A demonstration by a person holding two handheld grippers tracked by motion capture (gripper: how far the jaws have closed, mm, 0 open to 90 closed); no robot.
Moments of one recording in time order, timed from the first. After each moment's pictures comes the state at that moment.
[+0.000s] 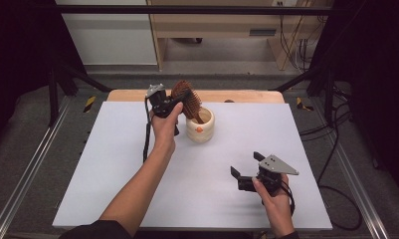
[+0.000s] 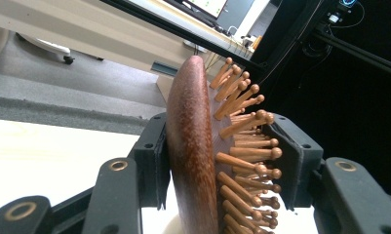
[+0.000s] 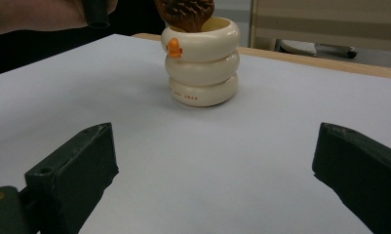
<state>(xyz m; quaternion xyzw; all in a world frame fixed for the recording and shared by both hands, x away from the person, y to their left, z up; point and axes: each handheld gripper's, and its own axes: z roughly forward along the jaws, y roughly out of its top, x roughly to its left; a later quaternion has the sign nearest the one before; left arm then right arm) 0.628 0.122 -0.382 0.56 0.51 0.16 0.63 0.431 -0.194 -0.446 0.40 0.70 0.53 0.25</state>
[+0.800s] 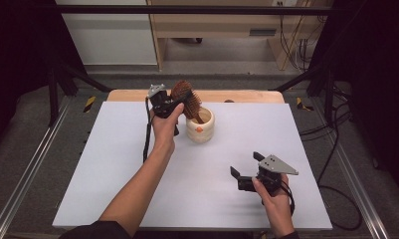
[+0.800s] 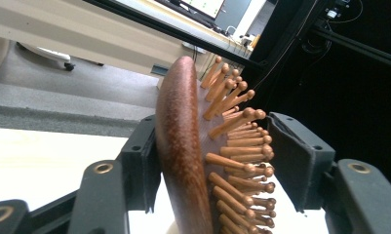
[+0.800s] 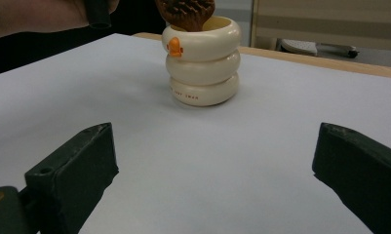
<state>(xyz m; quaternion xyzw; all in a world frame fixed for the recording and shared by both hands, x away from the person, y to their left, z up) 0.627 0.120 -0.382 0.57 0.50 0.18 0.63 0.431 -0.194 -0.446 0.40 0.70 0.53 0.25</state>
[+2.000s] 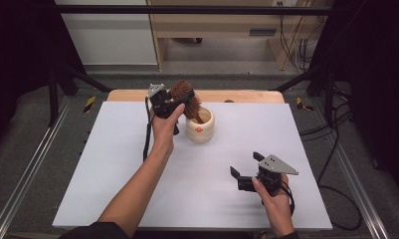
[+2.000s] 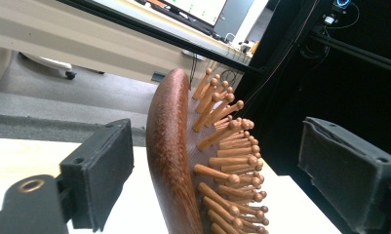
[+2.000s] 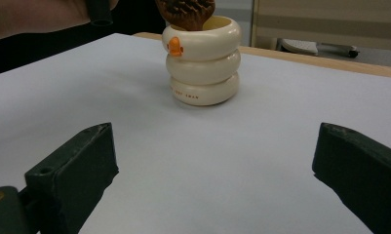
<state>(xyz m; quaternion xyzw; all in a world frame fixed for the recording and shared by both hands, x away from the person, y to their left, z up) 0.626 0.120 -0.379 0.57 0.49 0.19 0.64 0.431 -0.194 -0.446 0.40 0.70 0.53 0.25</state>
